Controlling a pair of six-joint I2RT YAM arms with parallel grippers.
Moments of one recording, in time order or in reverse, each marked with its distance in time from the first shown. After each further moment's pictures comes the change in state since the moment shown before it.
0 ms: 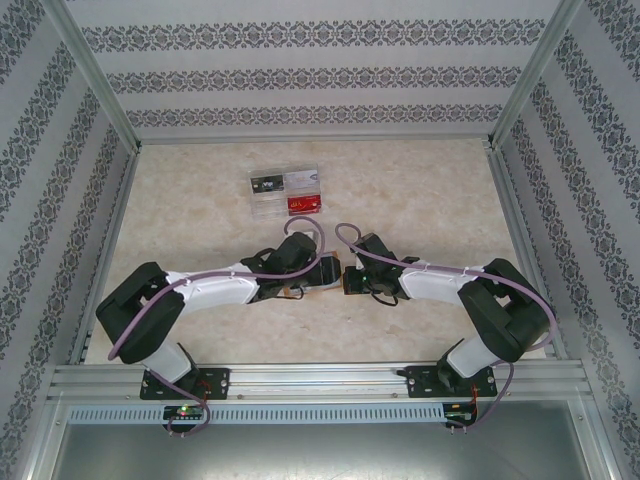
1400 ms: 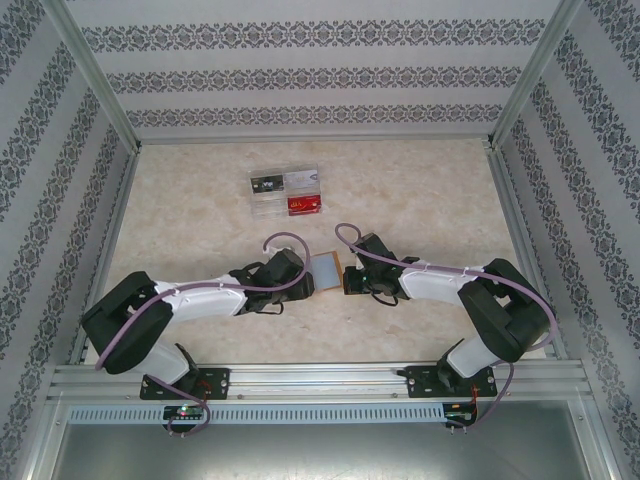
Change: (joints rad) left arm 0.000 -0.103 -0.169 -0.132 -0.168 -0.048; right arm 0.005 0.003 0.001 0.000 0.000 0.000
